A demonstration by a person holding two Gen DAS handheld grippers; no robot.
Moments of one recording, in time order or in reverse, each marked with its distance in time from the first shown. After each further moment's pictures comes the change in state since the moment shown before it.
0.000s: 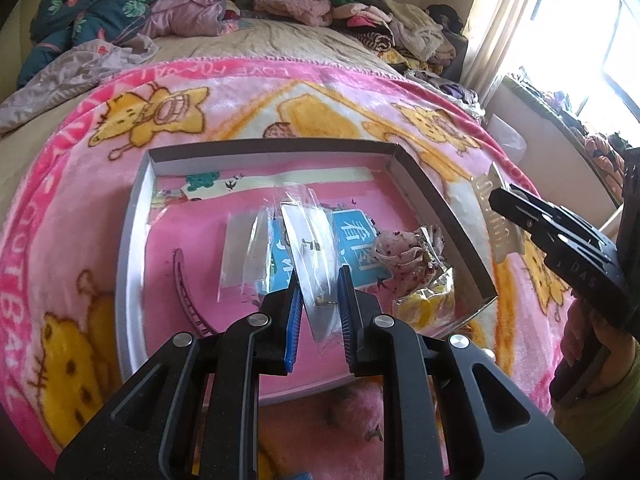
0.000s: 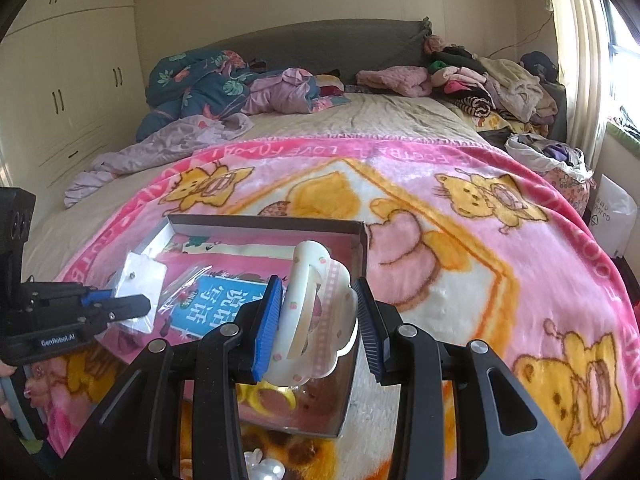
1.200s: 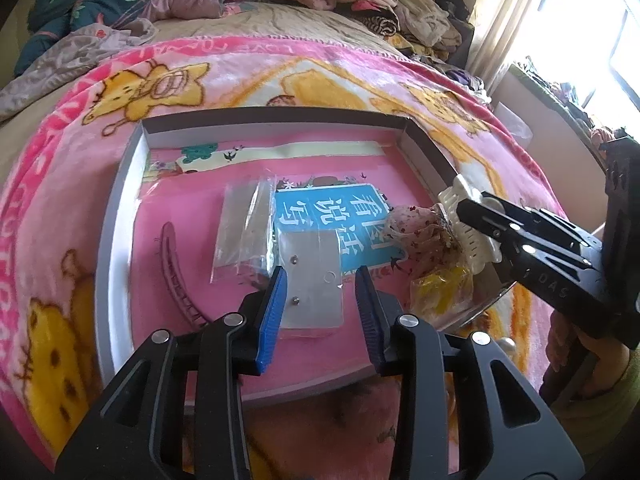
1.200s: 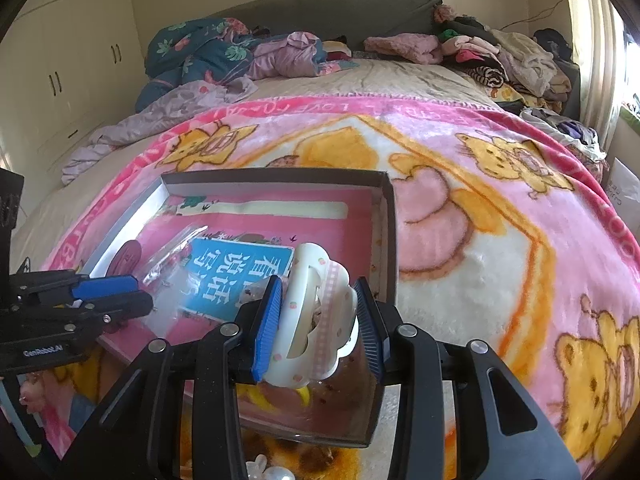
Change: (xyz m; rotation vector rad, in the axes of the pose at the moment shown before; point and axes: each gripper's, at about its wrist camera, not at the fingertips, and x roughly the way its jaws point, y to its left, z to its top) left arm 0.016 0.006 -0.012 -0.011 0.048 0.011; right arm 0.046 0.010 -0.021 0.000 0.122 0.024
